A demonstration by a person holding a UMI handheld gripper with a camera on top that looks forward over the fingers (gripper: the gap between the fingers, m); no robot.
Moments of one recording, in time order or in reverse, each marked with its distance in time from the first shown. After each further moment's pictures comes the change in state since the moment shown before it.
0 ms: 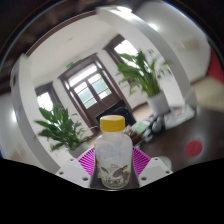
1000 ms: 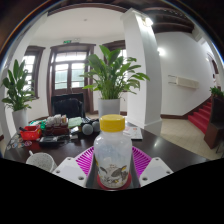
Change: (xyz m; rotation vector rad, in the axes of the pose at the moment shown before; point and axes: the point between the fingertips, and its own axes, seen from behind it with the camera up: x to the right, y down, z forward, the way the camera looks) arm 0.313 -0.017 0.017 0.034 0.385 -0.477
